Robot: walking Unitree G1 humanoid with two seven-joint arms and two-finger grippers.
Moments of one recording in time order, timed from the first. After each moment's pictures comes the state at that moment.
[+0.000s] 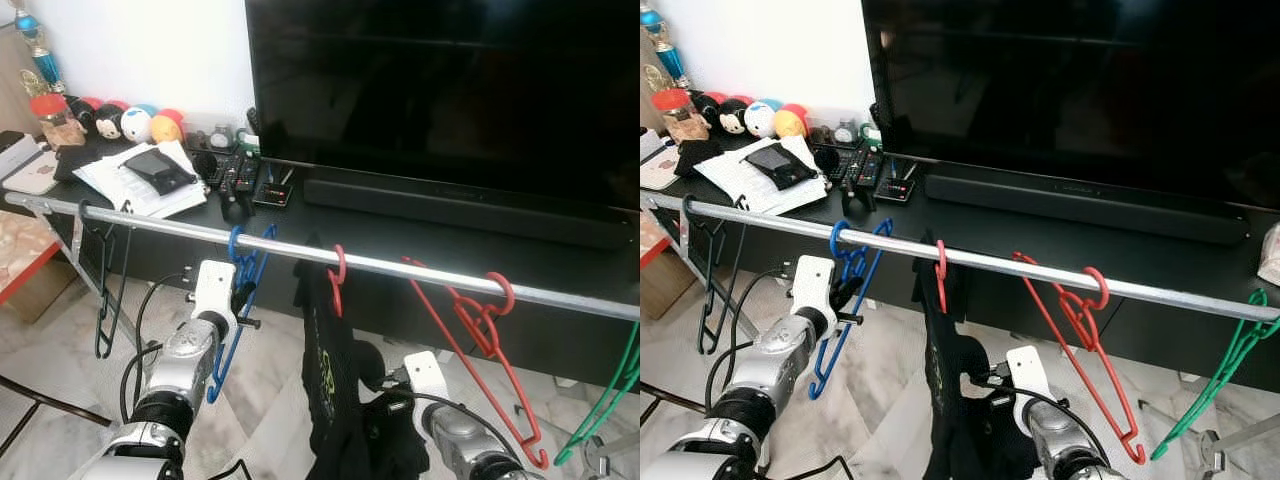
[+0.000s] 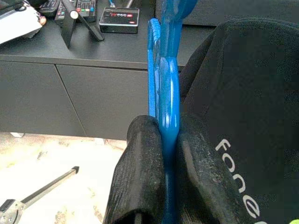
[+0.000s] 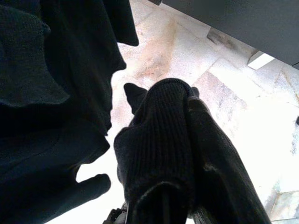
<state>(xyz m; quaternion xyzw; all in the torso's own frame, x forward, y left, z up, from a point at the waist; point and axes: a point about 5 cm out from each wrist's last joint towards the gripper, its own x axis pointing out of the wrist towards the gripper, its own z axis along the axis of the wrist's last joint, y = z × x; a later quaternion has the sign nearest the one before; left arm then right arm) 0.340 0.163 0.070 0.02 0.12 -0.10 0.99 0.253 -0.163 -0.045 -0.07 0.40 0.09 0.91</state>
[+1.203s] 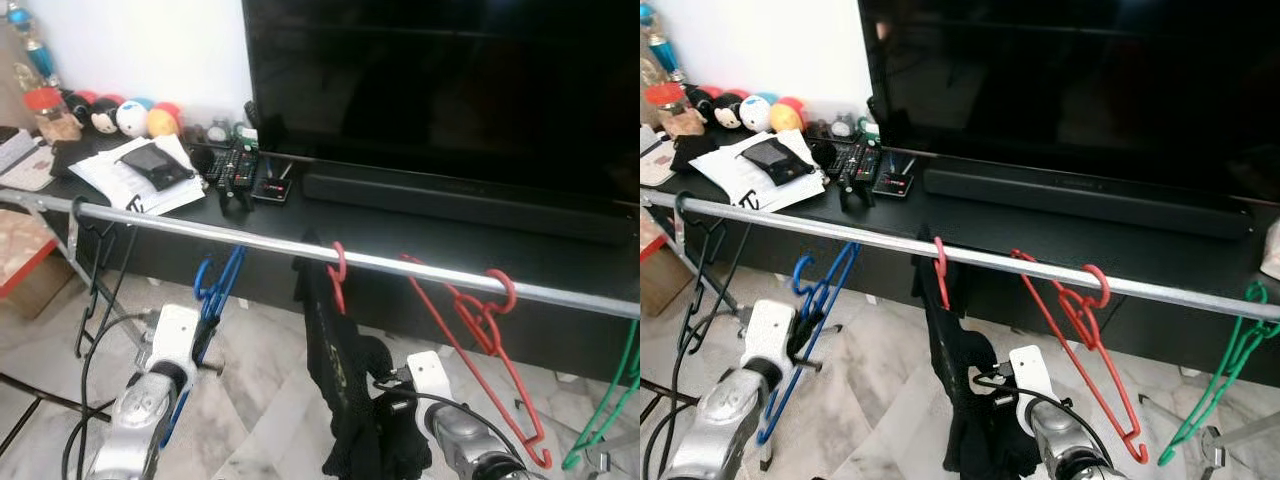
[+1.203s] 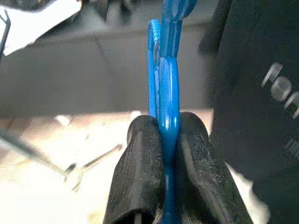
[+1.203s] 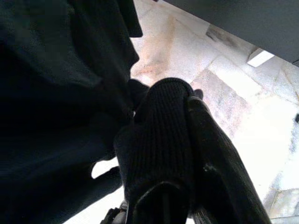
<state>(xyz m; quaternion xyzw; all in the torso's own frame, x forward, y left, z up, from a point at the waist) 0.269 0.213 0.051 0.12 0.13 -0.08 0.98 0.254 -0.167 -0.045 -0.08 0.40 0.08 0.91</state>
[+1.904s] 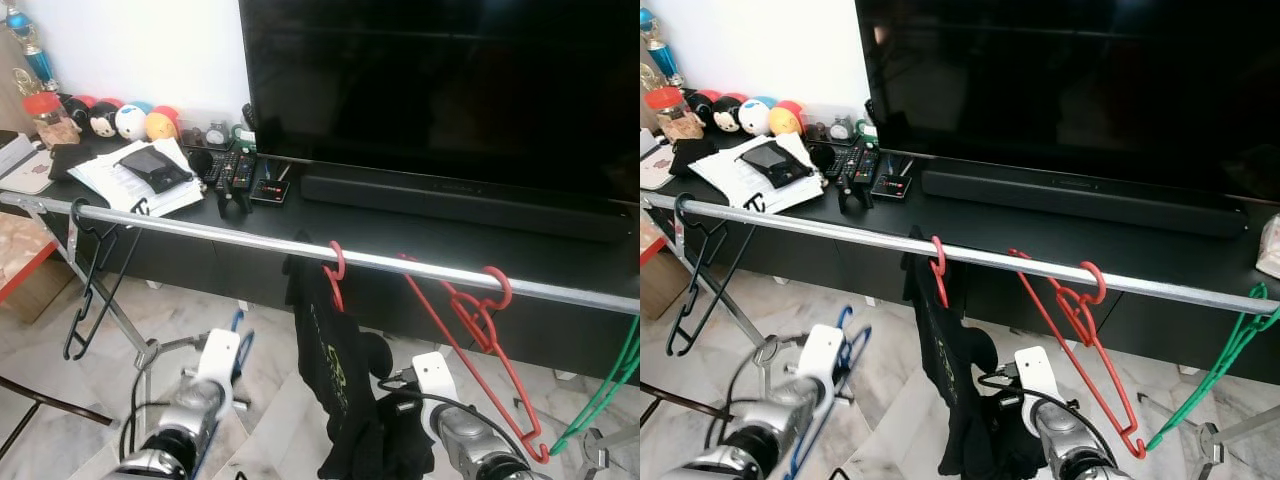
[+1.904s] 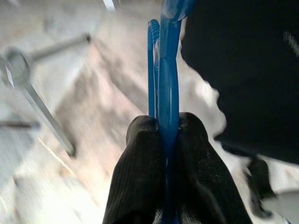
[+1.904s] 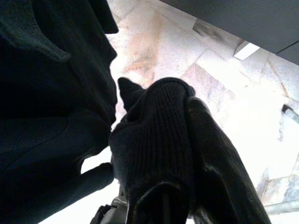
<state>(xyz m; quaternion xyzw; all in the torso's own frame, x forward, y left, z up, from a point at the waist) 0.272 0.162 -0.030 0.06 0.39 -0.05 0.92 0.252 -0.176 -0.045 -0.08 0.41 0.05 0.91</state>
